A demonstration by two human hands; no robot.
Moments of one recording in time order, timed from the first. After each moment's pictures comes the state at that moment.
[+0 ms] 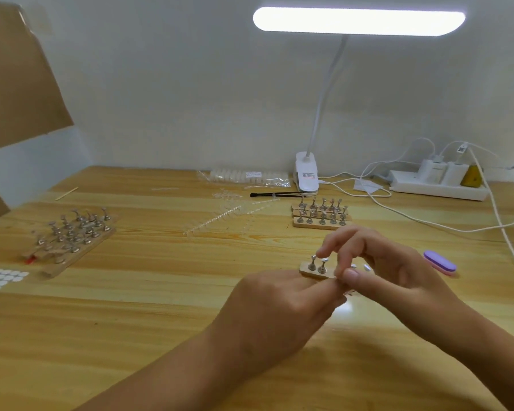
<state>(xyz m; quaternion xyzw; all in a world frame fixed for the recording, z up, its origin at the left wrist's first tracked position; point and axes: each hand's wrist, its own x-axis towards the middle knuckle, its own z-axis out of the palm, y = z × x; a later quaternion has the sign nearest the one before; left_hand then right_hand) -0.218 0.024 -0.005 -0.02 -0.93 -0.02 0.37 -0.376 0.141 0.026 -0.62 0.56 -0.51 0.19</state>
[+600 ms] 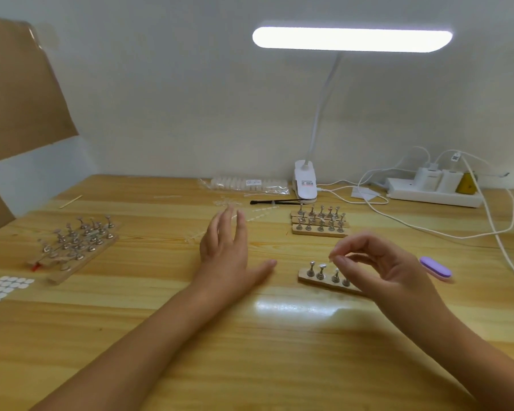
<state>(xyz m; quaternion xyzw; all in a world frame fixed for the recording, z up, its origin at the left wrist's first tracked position) -0.236 -0.059 -0.015 0.38 -0.91 -0.09 0.13 -0.381 0.131 0.011 -0.54 0.61 -0.57 0.12</state>
